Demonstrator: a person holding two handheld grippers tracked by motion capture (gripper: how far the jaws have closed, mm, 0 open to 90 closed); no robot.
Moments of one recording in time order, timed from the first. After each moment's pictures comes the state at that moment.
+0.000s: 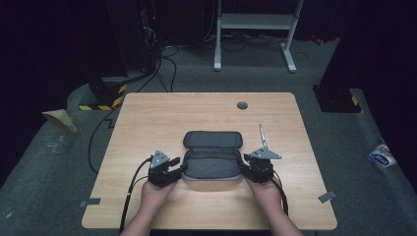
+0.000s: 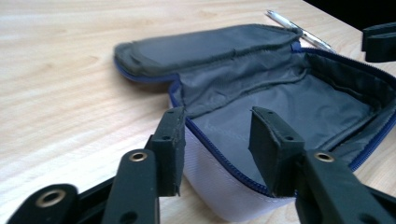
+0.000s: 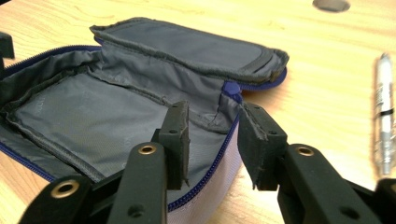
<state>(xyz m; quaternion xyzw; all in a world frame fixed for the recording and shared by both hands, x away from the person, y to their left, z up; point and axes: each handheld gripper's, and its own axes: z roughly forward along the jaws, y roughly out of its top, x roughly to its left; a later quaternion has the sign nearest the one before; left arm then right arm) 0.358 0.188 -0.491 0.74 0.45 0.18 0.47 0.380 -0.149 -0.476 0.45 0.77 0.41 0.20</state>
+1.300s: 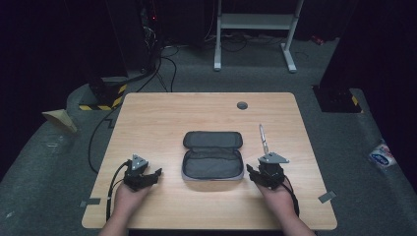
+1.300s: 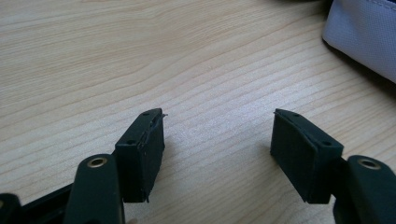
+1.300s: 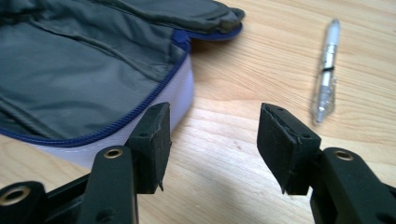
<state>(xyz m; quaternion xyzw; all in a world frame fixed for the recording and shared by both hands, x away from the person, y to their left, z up) 0.359 0.263 -0.528 0.76 0.50 0.23 0.34 0.375 -0.181 -0.489 0.46 0.78 0.35 0.22</state>
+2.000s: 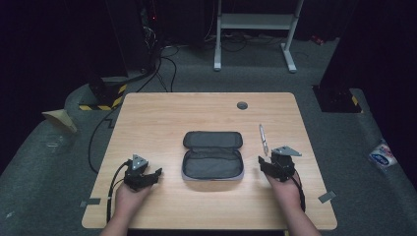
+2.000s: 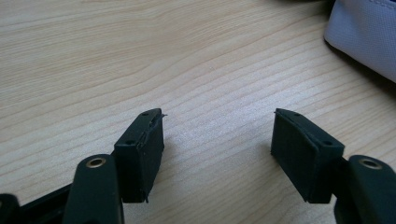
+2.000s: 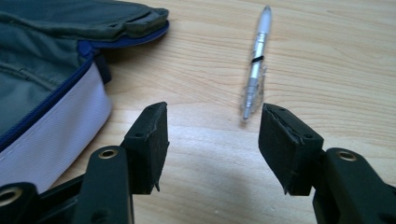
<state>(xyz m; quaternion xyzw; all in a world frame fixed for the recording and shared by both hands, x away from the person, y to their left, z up) 0.360 0.262 -0.528 0.76 0.51 0.23 0.34 0.404 -0.218 -0.498 0.52 0.74 0.35 0.24</state>
